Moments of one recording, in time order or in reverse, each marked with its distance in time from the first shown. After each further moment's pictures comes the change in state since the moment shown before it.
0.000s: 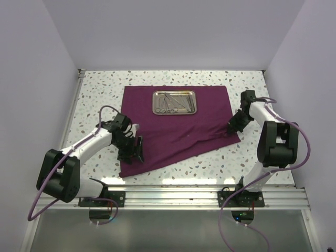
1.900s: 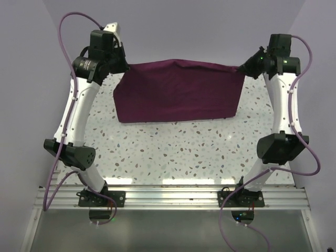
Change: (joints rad) left arm 0.076 0.380 1.397 -0.152 -0.462 0.041; right arm -0.023 0.061 0.944 -0.211 -0.136 0.045
